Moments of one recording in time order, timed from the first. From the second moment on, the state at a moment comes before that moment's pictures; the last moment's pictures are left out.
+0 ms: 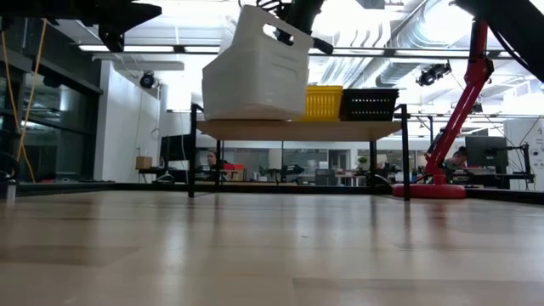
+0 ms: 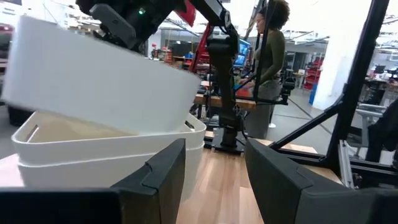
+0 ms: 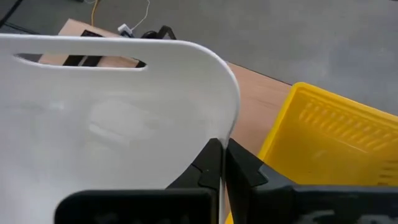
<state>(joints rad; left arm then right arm) -0.12 0.45 0.30 0.25 -0.44 -0.05 -0.36 2.06 2.35 -1.19 0.29 0.70</state>
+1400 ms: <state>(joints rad) -0.19 1.81 0.63 1.20 -0.68 -0.11 -0.37 2.06 2.35 -1.18 0.29 0.66</state>
